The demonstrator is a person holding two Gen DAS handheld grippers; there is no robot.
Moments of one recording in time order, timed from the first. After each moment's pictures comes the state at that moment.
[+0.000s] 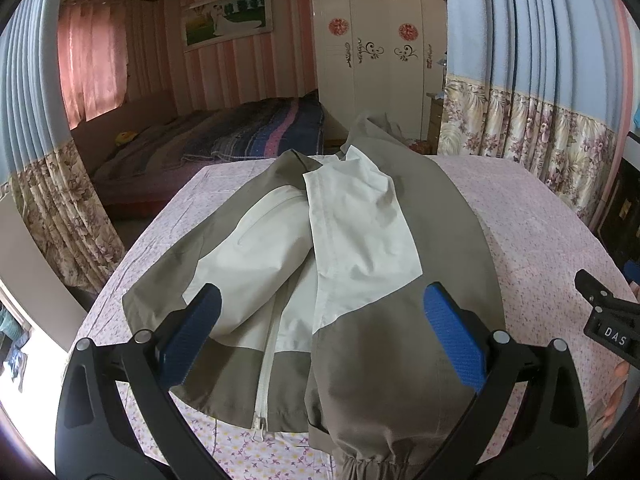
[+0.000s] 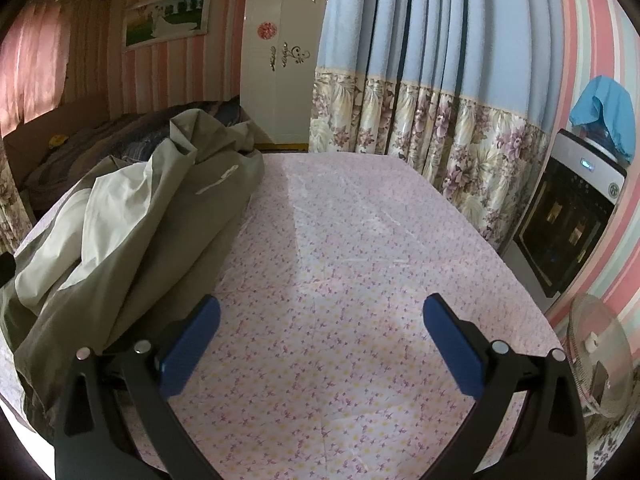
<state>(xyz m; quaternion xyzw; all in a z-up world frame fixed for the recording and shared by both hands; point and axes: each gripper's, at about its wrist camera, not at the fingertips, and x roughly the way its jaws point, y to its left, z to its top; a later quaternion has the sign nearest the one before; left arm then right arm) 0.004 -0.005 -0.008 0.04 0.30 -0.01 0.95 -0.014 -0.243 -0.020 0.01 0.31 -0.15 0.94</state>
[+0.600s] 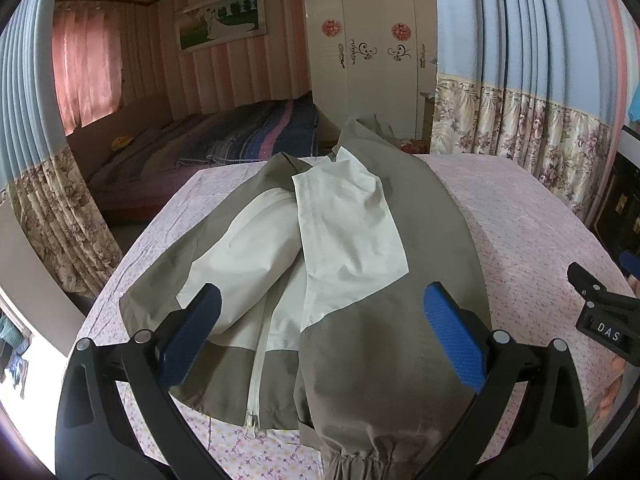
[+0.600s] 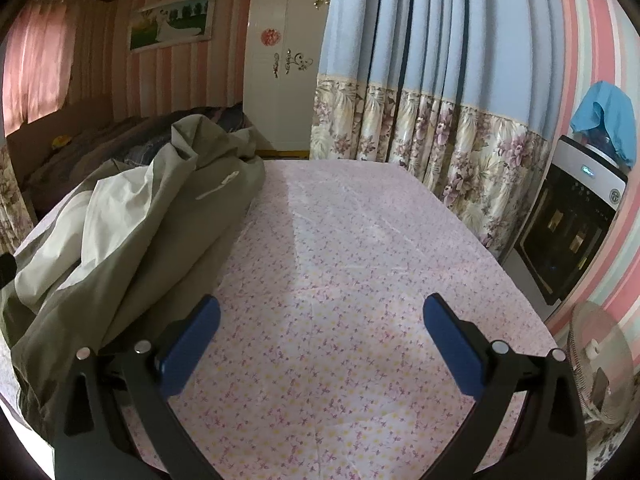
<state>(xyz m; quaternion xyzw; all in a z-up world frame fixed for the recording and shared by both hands) -0.001 -0.016 -0.004 0.04 0.30 -0.02 0.95 -0.015 -0.248 -0.020 0.01 0.29 -0.14 0.95</state>
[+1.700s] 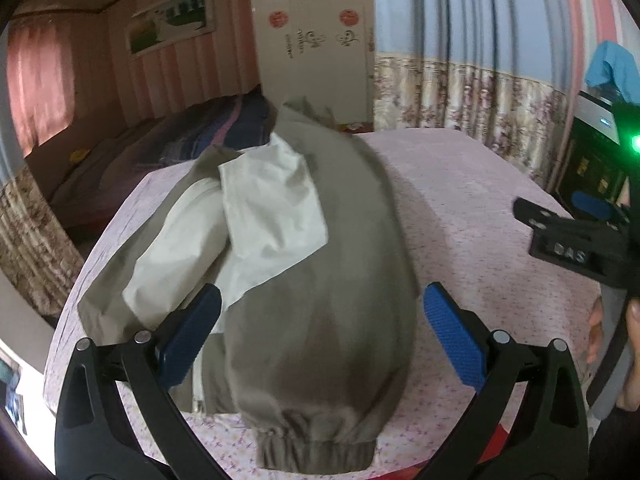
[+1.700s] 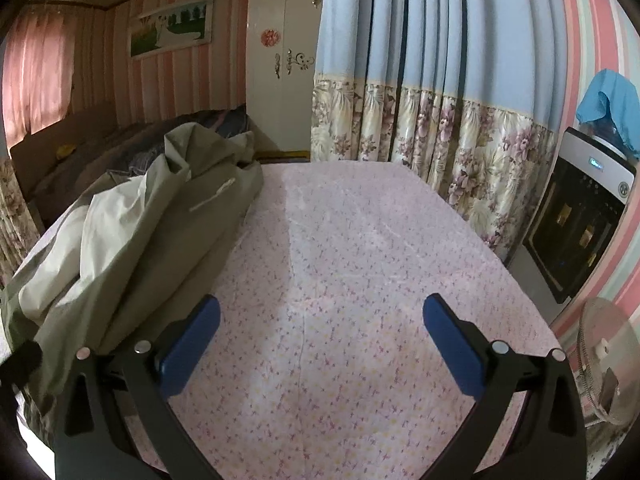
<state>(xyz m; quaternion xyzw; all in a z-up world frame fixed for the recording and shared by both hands) -0.021 -0.067 -0.015 0.08 0.32 -0.11 0.94 -0.002 -0.271 -0.014 0.03 0.29 -0.13 0.95</state>
